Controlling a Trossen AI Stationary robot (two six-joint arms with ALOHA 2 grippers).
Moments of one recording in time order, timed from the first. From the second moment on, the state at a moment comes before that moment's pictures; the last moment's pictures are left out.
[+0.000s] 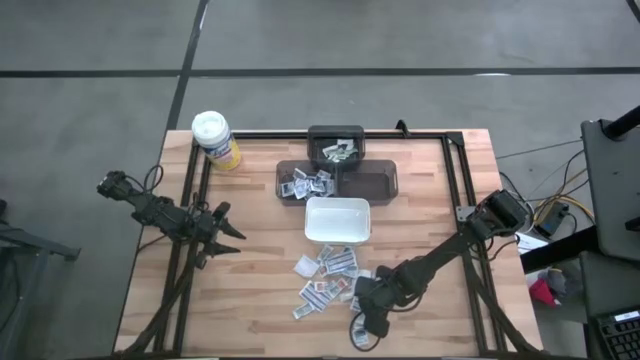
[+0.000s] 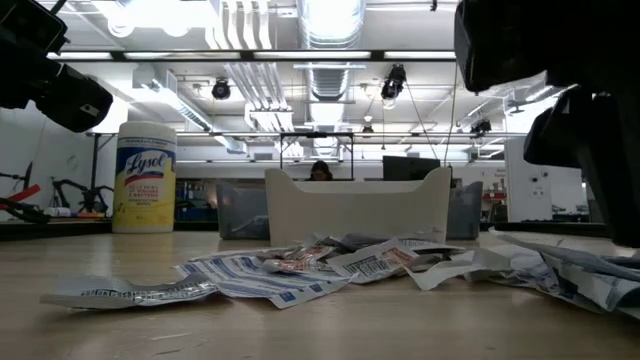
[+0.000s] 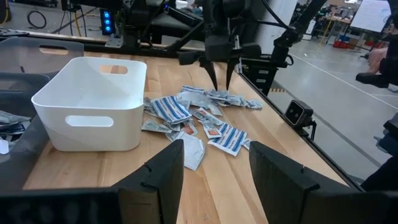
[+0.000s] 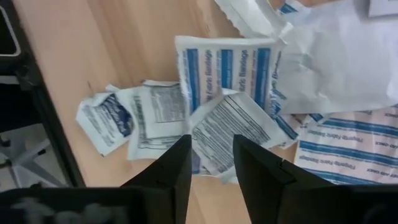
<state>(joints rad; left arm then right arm) -0.52 0.03 0.10 -0.30 -0.23 -0.22 0.58 1.87 1.18 -0.51 -0.05 1.00</state>
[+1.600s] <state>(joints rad) -0.52 0.05 0.10 -0.30 -0.23 -0.21 0.58 2.11 1.41 -0.60 -0.10 1.01</state>
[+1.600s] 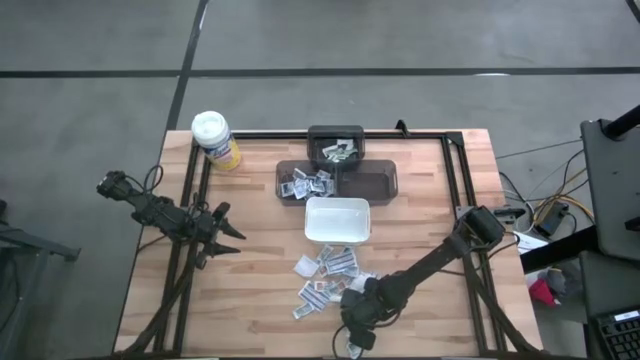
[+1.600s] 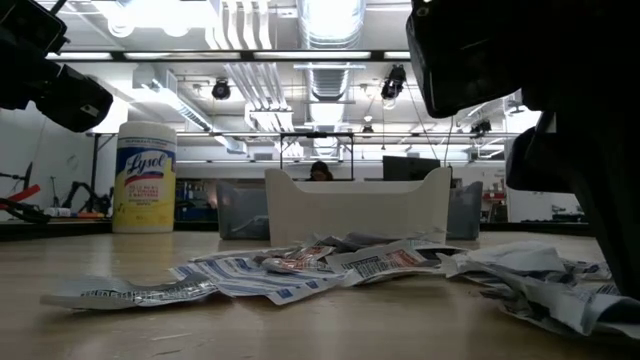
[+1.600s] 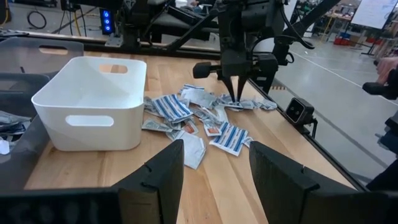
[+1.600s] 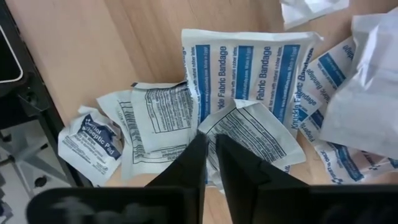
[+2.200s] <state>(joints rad) -0.52 0.05 0.10 -0.30 -0.23 -0.22 0.56 1.97 1.40 -0.80 0.00 0.97</state>
